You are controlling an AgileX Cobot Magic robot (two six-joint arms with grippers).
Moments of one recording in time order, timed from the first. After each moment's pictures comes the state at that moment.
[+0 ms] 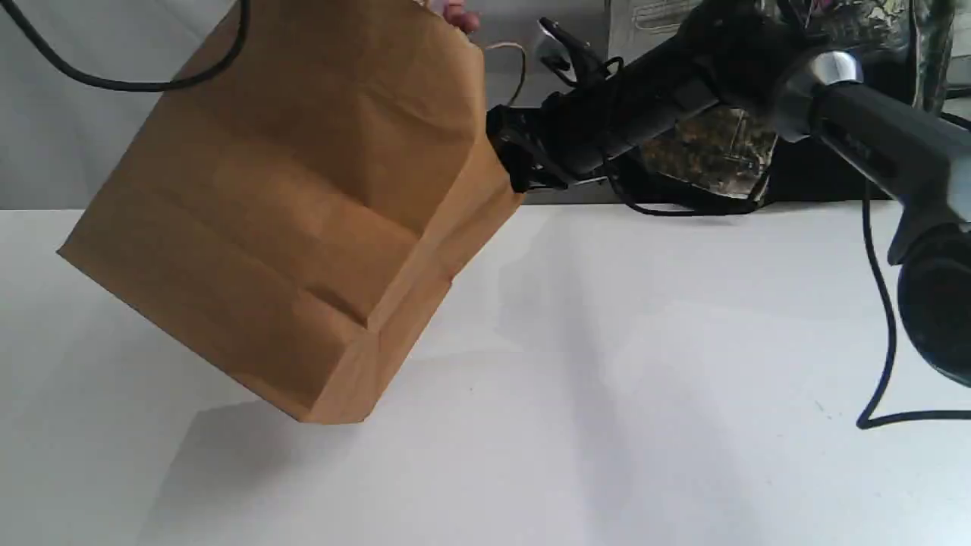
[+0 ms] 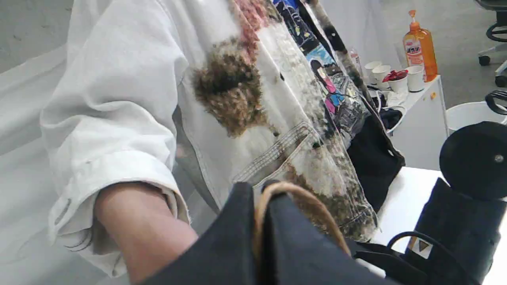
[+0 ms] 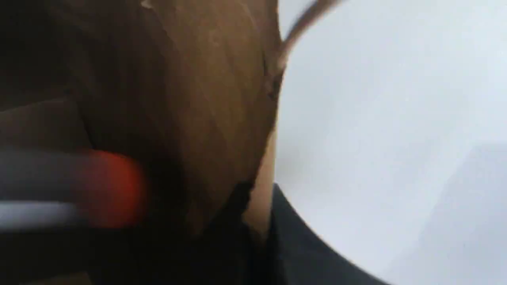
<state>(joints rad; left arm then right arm) -0.26 1.80 -1.75 1.76 -0.55 -1.45 0.22 2.49 -2.37 0.81 1.14 -0.41</state>
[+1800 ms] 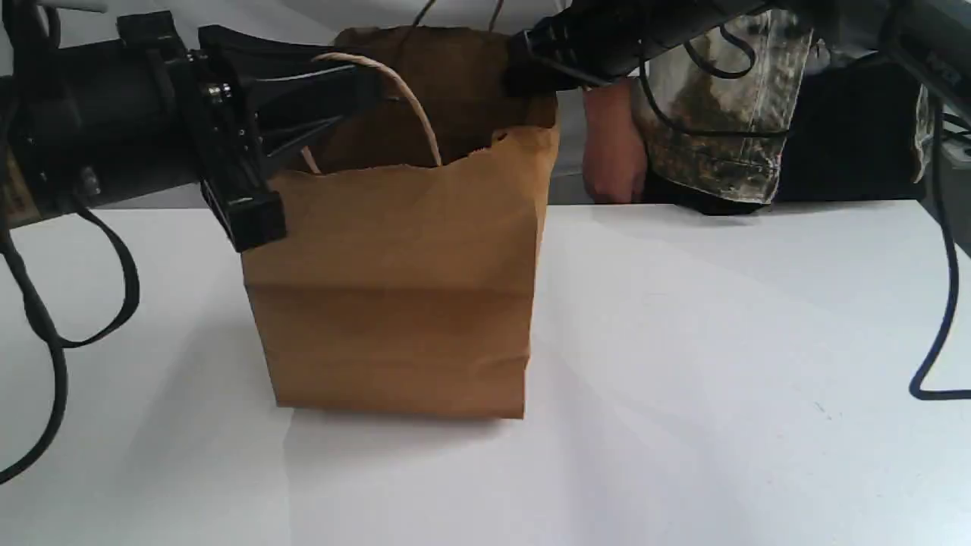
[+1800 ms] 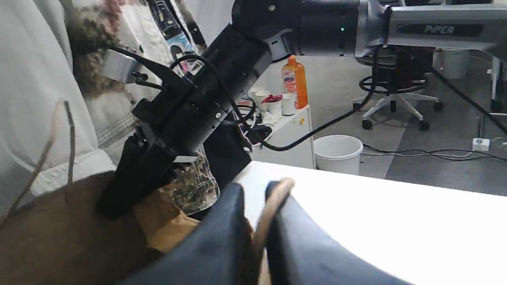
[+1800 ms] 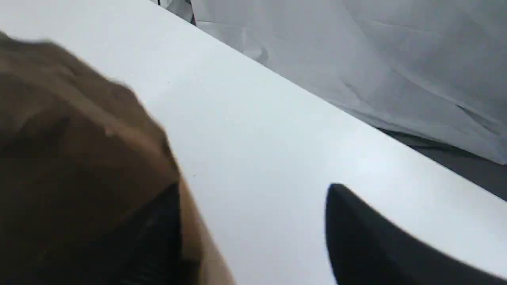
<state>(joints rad) -0.22 1.40 -0.89 1.22 -0.88 -0.89 0.22 2.32 -2.36 0.63 0.98 -0.55</state>
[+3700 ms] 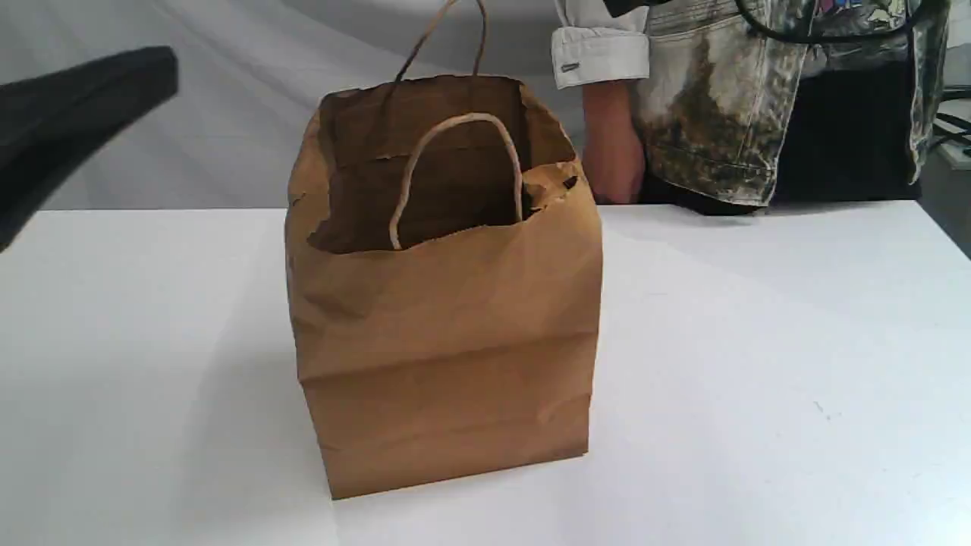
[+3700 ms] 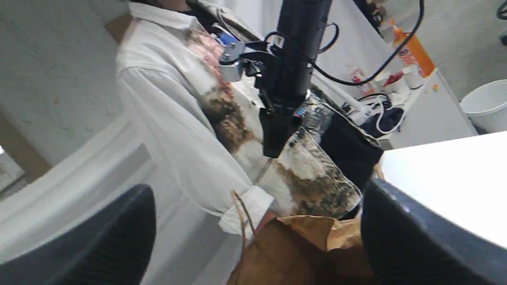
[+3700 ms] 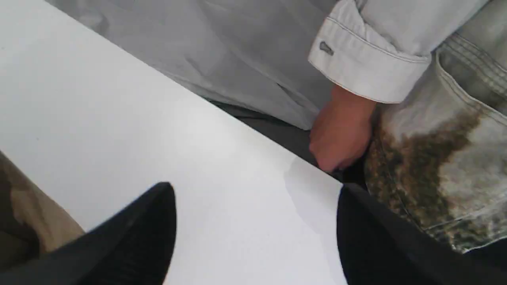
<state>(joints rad) -0.22 0.77 -0.72 1.42 -0.56 -0.85 0.21 2.10 -2.36 0.13 1.08 -0.35</state>
